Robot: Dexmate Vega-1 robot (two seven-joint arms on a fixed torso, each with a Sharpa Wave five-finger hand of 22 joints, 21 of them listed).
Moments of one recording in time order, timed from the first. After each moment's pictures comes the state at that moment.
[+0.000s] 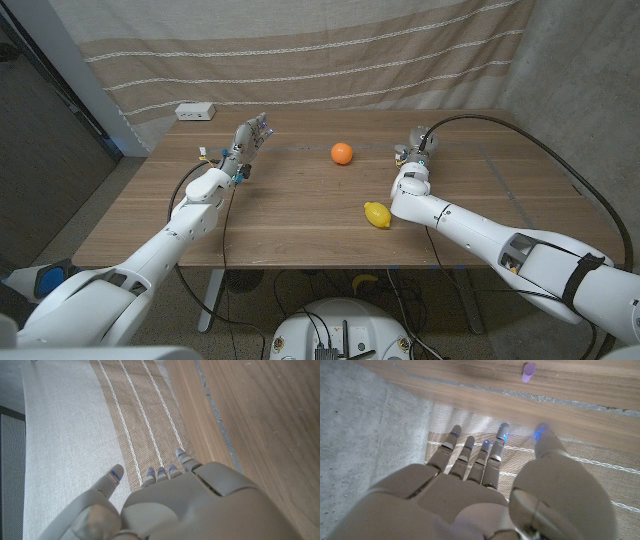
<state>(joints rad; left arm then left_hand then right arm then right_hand) 0.69 0.49 0.39 -1.09 -0.65 -0.38 -0.23 0.04 0.08 0.74 0.14 0.22 -0.09 0.01 0.17 0.17 -0.14 -0.03 0.19 0.17 -0.16 -0.04 0.17 0.17 0.01 0.02 0.21 0.18 -0.46 -0.39 -0.97 -1.30 -0.42 -0.98 -0.56 0.81 -0.07 0.39 -0.16 0.22 0.69 -0.05 0.55 0.40 0.37 -0.13 0.25 0.48 0.22 -0.04 0.36 0.54 0.40 0.07 0.22 0.19</state>
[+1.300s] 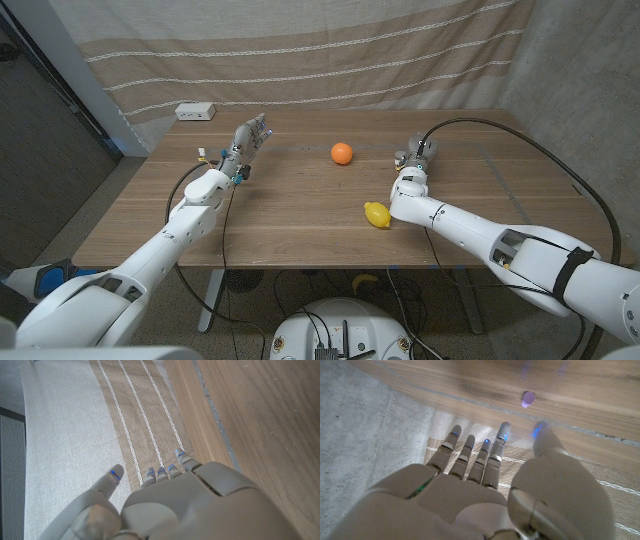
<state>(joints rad) 0.72 0.51 0.38 -1.14 -0.65 -0.36 -0.20 0.04 0.08 0.74 0.14 0.22 -0.09 0.01 0.17 0.17 -0.14 -0.03 0.19 0.17 -0.16 -0.04 0.17 0.17 0.01 0.02 0.21 0.18 -0.43 -0.35 -1.00 -1.17 -0.39 -0.94 -0.57 0.84 -0.06 0.37 -0.16 0.22 0.70 -0.05 0.58 0.41 0.38 -0.13 0.25 0.49 0.23 -0.04 0.38 0.55 0.41 0.07 0.22 0.19</state>
